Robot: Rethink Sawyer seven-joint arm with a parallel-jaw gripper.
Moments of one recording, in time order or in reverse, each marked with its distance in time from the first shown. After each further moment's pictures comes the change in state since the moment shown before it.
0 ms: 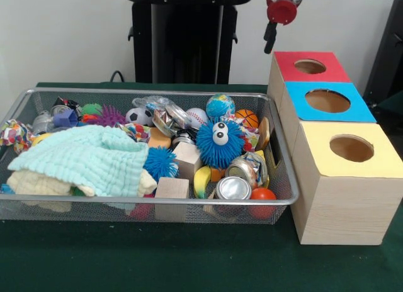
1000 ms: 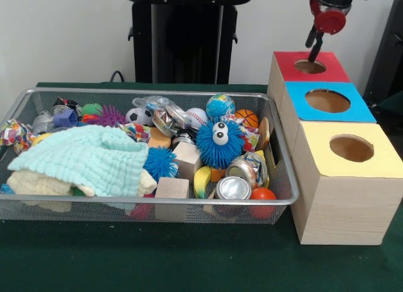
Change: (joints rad) arm 0.242 0.153 -0.113 -0.201 0.210 0.195 0.000
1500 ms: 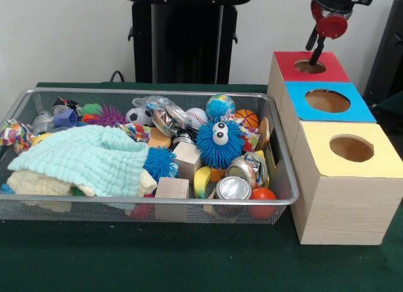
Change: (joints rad) arm 0.035 0.039 -0.009 -0.022 0.006 0.009 0.000
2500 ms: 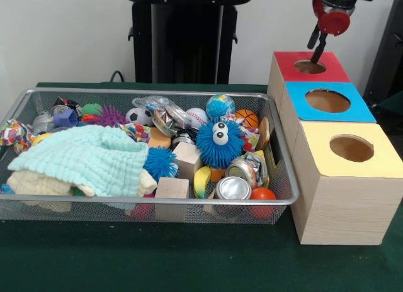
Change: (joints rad) arm 0.004 -0.009 -0.014 -0.007 0.000 0.000 0.000
